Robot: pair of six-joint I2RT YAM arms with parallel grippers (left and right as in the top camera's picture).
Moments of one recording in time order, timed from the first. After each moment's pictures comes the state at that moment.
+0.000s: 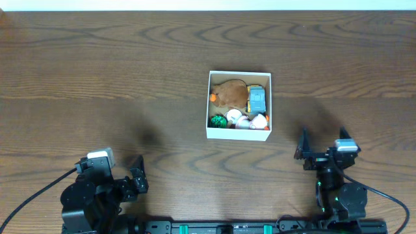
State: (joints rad) left arm 0.09 0.23 0.66 -1.02 0.13 -0.15; right arm 0.10 0.01 0.03 -0.05 0.06 0.04
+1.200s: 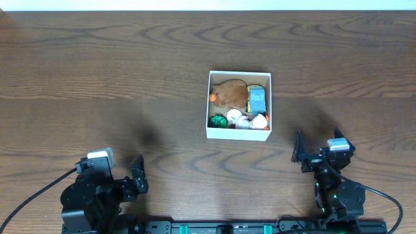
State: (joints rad) left arm 0.09 0.23 0.66 -1.02 0.13 -0.14; right arm 0.08 0.01 0.01 -0.07 0.00 -0.01
